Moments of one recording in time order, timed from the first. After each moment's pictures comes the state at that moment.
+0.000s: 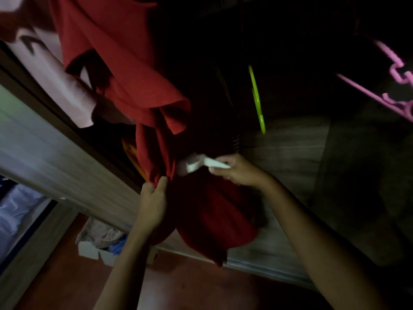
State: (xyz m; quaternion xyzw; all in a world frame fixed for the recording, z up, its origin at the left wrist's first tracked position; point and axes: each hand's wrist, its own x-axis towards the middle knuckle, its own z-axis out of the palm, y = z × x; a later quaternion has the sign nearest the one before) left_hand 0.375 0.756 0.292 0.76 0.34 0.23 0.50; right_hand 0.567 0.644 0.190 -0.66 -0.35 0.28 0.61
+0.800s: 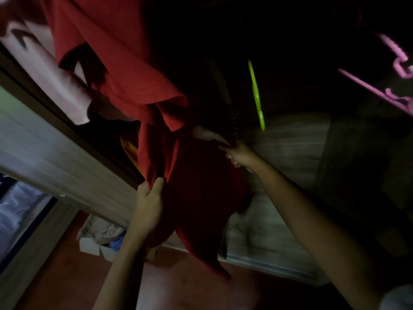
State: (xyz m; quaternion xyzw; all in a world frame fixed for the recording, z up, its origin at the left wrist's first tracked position) left_hand 0.368 0.754 0.293 0.76 0.33 0.23 0.51; right_hand 0.623 0.680 0.156 -0.70 -0.17 0.29 0.64
